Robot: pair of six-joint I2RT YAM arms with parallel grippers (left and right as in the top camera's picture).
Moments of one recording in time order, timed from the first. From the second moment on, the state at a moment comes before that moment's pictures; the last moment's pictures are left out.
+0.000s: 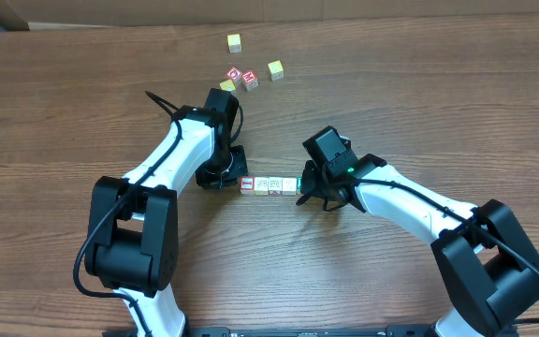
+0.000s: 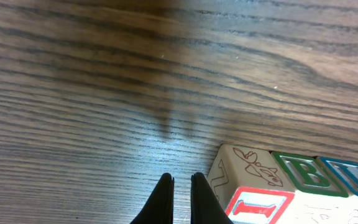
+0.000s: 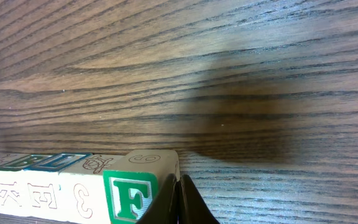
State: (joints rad) left arm -0.24 1.93 1.30 -0.94 0.07 -0.44; right arm 0.60 1.79 1.04 -0.41 -0.02 0.80
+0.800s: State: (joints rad) left arm -0.24 1.93 1.26 -0.90 0.13 -0.44; right arm 0.60 1.79 1.04 -0.40 -0.02 0.80
